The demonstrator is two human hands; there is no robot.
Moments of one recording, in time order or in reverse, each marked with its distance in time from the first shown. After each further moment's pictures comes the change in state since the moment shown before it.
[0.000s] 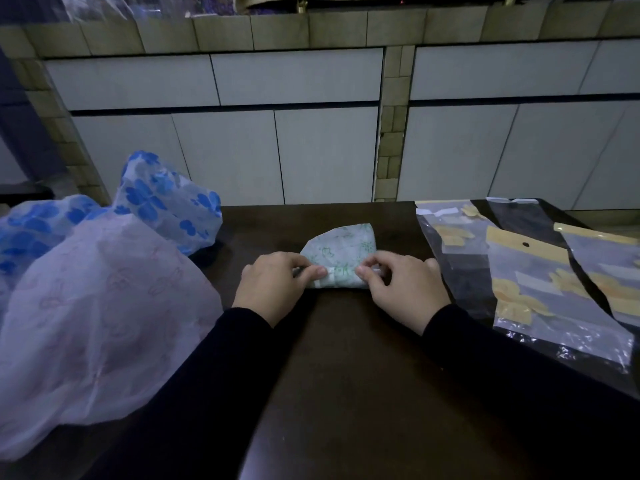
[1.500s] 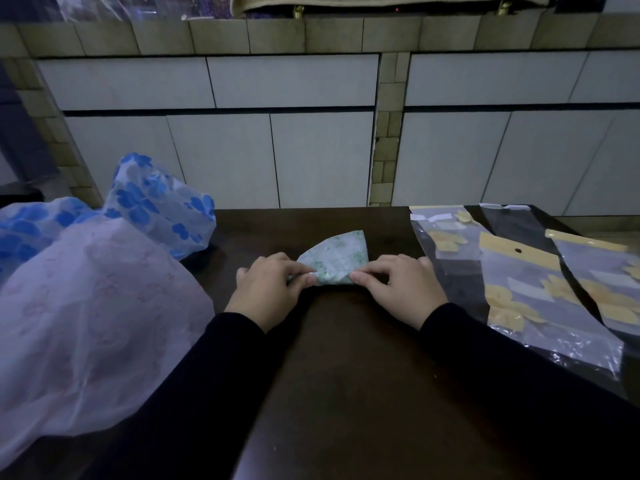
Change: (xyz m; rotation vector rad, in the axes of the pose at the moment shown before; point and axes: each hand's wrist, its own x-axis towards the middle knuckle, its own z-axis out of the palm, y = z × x) left_hand 0.000 0.000 0.001 0.103 -0.021 0.086; right_hand 0.012 0.013 -0.001 -0.036 -0.057 -0.076
